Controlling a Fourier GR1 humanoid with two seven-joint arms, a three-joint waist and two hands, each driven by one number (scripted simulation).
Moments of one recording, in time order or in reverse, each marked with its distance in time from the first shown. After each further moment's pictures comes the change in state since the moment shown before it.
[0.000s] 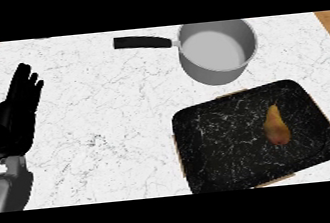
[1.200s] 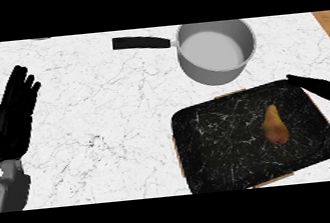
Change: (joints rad) left arm 0.022 -0.022 0.039 -0.022 -0.020 -0.040 0.002; right arm 0.116 -0.149 0.303 -0.611 0.347 0.209 0.698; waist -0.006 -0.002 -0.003
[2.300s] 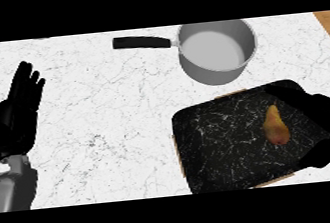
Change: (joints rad) left arm -0.034 -0.073 0.032 -0.009 -0.083 -0.024 0.043; right arm -0.006 0.254 -0.002 0.101 0.364 0.008 0.016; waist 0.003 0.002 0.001
